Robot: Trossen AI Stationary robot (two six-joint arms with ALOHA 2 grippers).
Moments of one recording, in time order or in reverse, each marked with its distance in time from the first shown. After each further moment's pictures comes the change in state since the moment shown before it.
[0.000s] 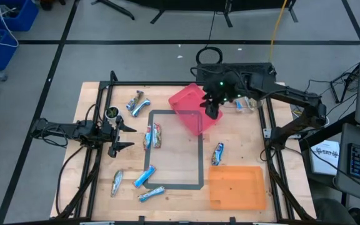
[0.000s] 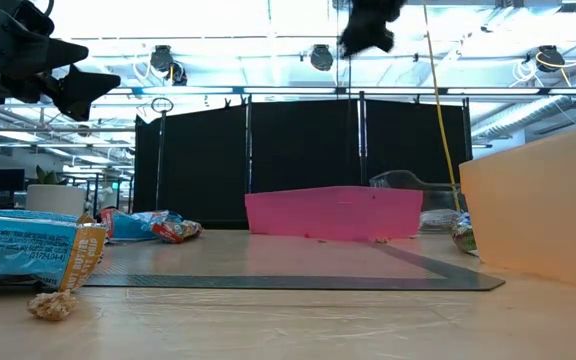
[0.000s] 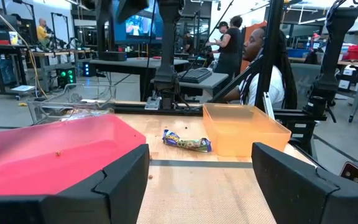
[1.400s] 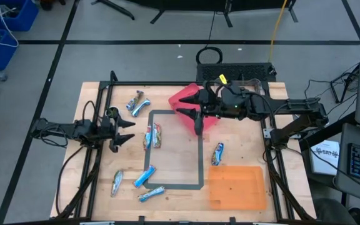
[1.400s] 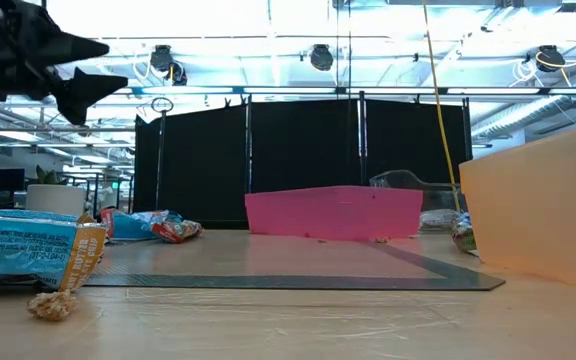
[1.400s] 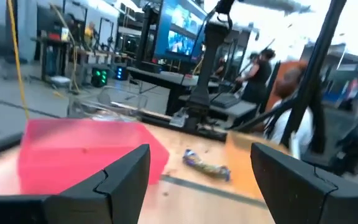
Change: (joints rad) left arm 0.000 0.003 0.000 0.070 -0.166 -0.162; right arm 0.329 0.000 -0.001 0.631 0.304 -0.005
